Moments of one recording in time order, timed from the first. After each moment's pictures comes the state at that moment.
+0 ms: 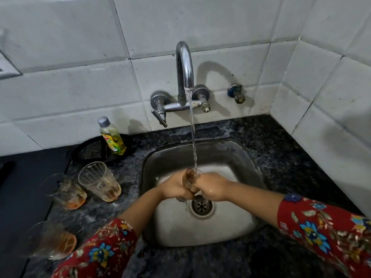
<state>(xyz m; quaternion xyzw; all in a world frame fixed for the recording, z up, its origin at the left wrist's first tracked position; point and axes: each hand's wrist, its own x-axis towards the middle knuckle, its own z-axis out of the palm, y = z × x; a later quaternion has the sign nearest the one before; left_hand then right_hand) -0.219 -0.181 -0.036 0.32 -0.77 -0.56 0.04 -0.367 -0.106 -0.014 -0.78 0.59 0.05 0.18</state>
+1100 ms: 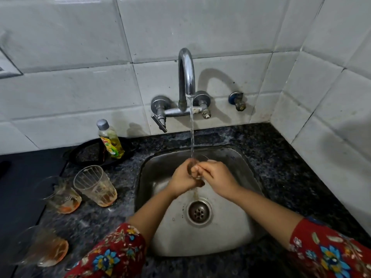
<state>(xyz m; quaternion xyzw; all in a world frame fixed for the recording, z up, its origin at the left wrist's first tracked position) -0.257 -0.182 -0.023 0.37 -0.71 -0.55 0.23 -0.388 -0.109 0.005 -0.68 0.62 -0.36 0.16</state>
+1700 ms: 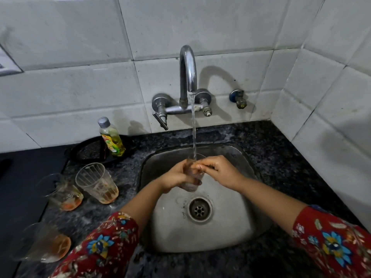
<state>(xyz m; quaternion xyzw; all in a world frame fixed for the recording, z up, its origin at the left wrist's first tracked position) -0.235 -0.198 -0.021 0.32 -0.64 -0.69 0.11 -0.402 -0.115 0.012 -0.70 0.57 -0.34 0.25</state>
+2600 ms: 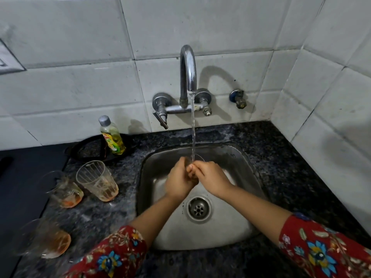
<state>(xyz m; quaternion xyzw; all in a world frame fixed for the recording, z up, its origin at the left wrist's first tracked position) -0.246 -0.157 -0.028 0.47 -0.77 -0.36 0.25 -0.373 -0.114 -0.002 -0.67 0.64 -0.31 0.20</state>
